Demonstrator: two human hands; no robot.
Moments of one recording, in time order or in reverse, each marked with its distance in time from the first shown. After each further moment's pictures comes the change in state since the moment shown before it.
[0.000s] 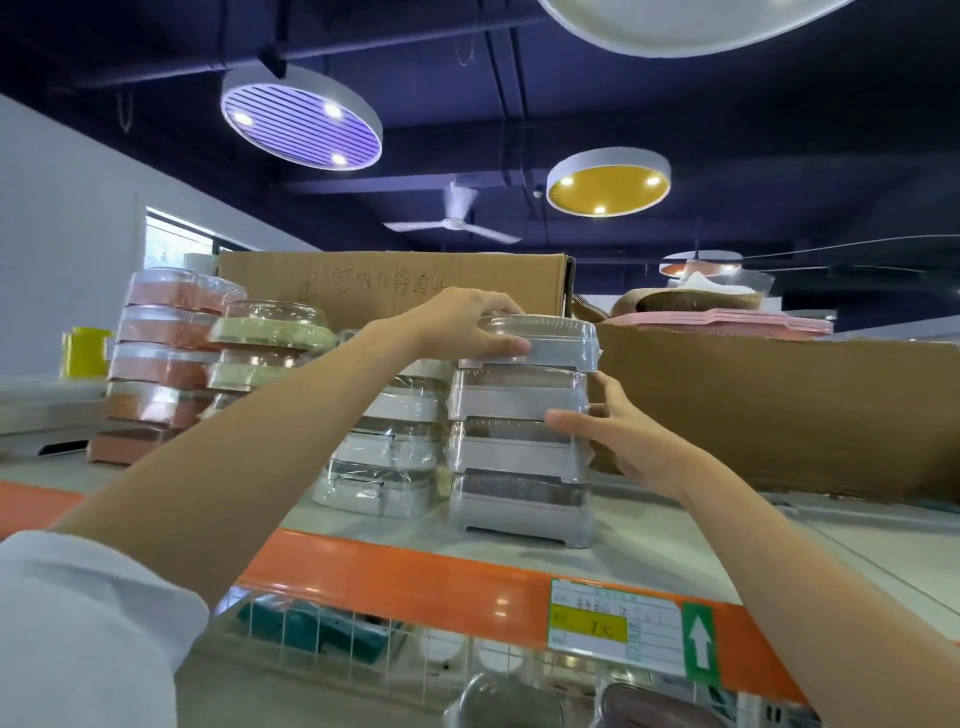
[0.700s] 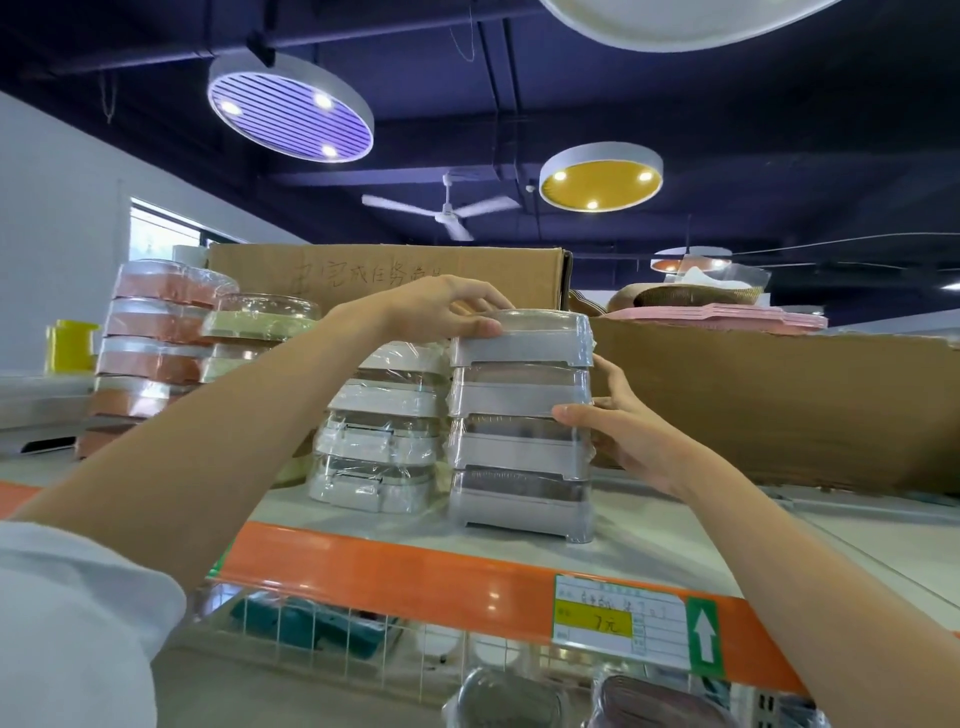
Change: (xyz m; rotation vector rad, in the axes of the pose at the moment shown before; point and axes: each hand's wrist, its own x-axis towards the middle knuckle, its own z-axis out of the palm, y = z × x) left_hand -0.010 -0.017 -0.016 -0.201 -0.107 0.006; right_hand 0.000 0.004 -0.001 0.135 0.001 -0.095
